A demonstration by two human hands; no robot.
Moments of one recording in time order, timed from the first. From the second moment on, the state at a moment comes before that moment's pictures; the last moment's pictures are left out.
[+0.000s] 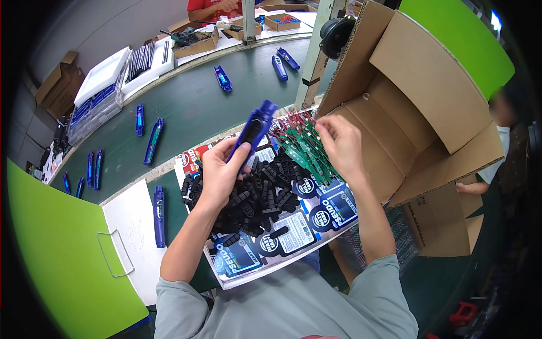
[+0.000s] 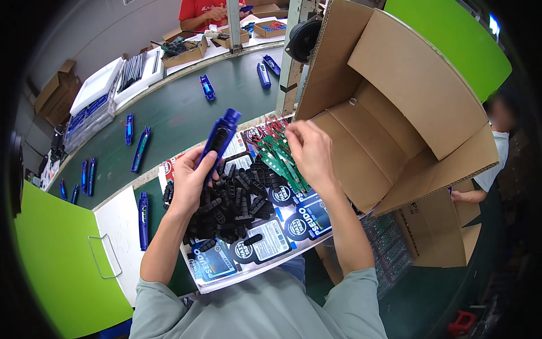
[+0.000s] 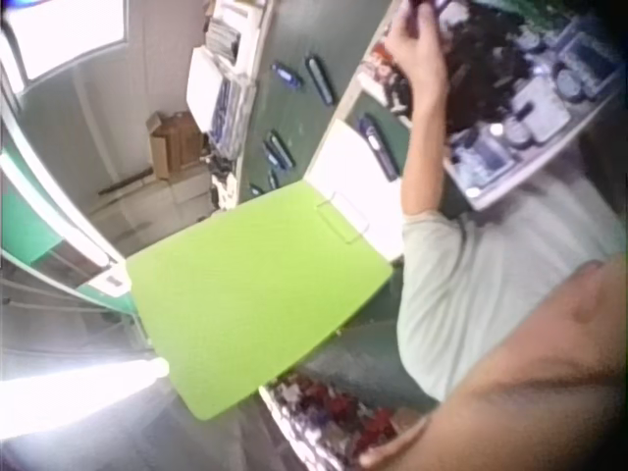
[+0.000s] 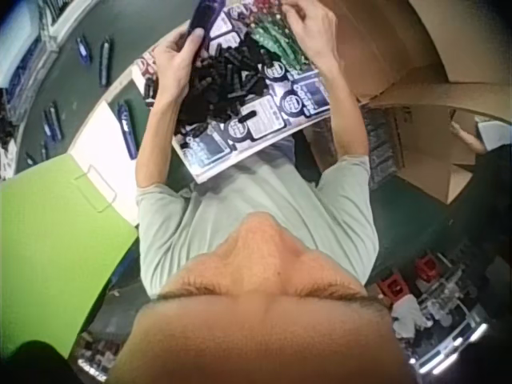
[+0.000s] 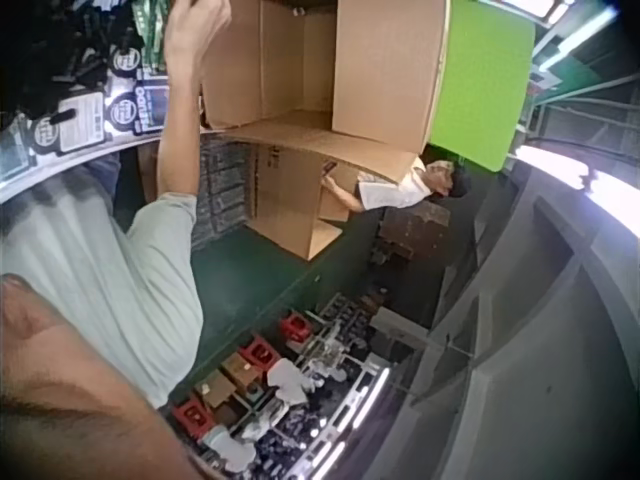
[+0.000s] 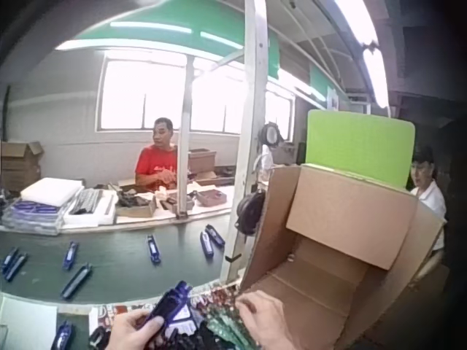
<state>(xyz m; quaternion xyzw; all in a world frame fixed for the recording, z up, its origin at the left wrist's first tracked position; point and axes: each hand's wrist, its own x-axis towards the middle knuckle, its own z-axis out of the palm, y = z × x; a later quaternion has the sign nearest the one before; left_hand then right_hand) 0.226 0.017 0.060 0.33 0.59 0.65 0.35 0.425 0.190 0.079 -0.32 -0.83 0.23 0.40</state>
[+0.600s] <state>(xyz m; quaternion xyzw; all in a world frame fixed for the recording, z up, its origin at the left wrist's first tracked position) 0.220 -0.001 0.050 0.31 0.56 0.68 0.34 0.479 0.239 0.037 -0.42 -0.84 0.18 0.28</state>
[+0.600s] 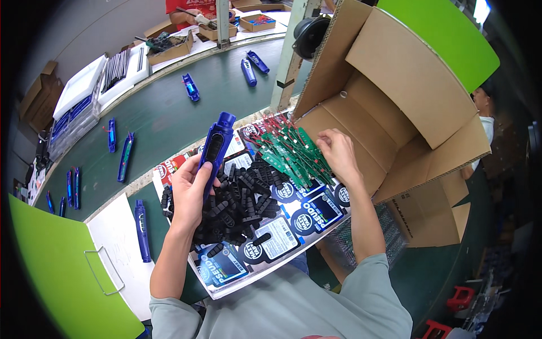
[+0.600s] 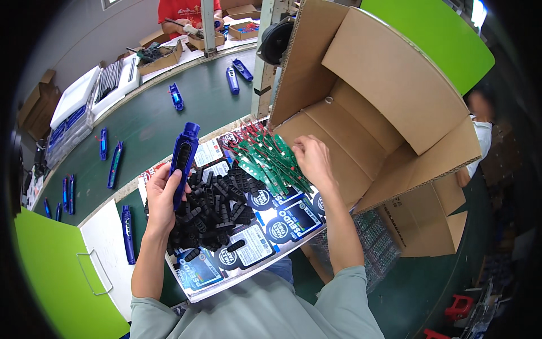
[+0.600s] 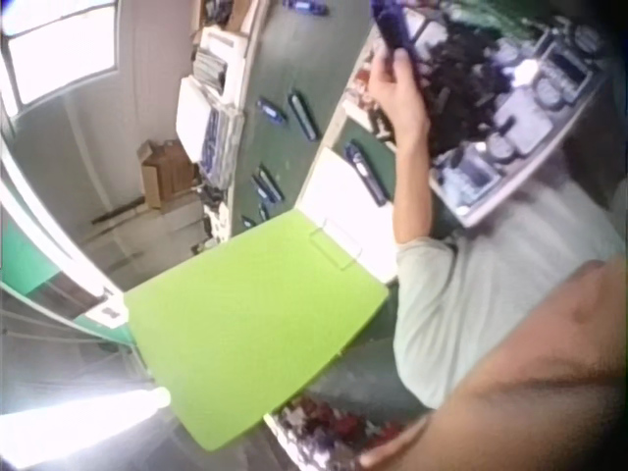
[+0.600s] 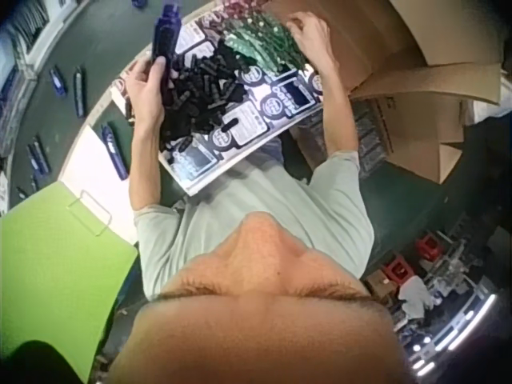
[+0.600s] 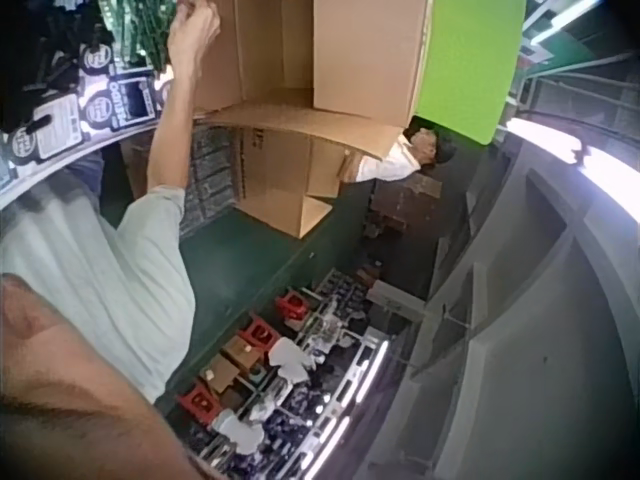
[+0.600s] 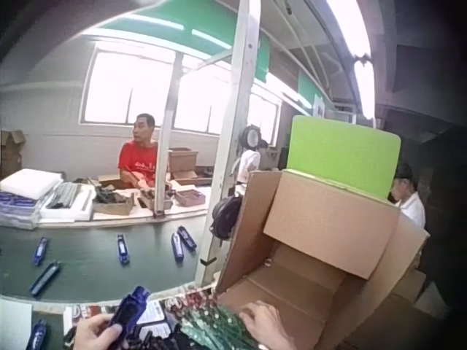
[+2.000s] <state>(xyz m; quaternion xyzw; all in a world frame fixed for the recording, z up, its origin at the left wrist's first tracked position) 0.236 -0.004 0.046 0.29 0.43 0.74 0.43 0.398 0.107 0.130 -0.16 -0.68 0.58 0.42</state>
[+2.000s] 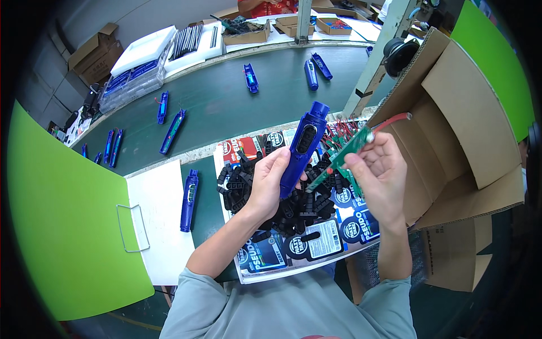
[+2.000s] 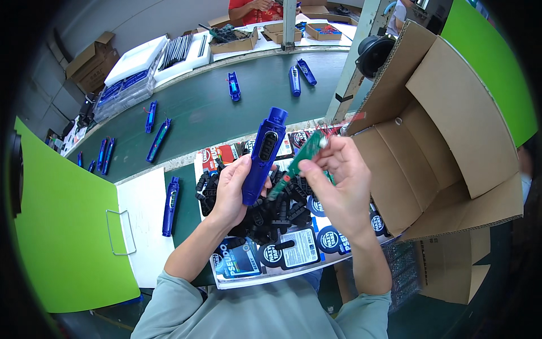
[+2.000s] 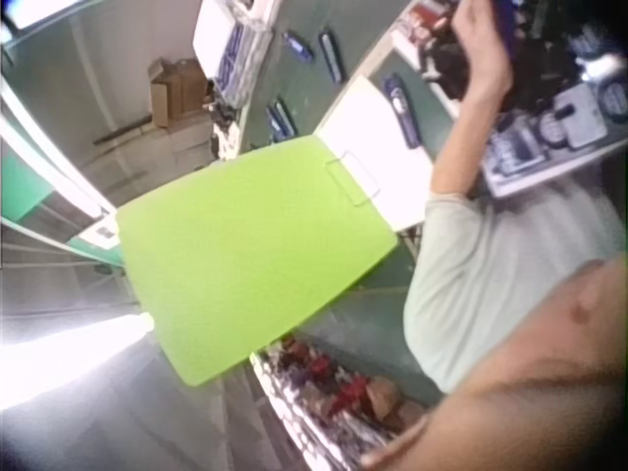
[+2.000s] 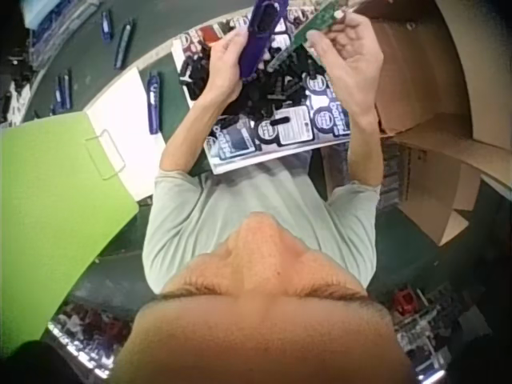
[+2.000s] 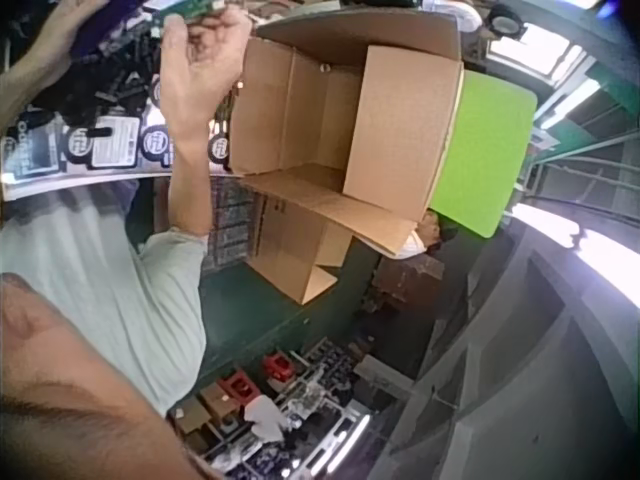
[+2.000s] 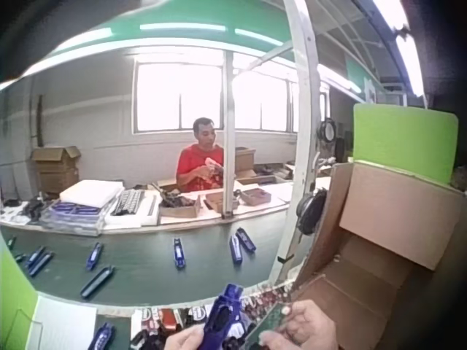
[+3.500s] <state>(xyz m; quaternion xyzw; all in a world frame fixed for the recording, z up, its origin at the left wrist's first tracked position) 0.259 -0.002 0.051 0.31 0.40 0.75 0.43 0.369 0.097 0.113 -0.15 -0.81 0.21 0.52</state>
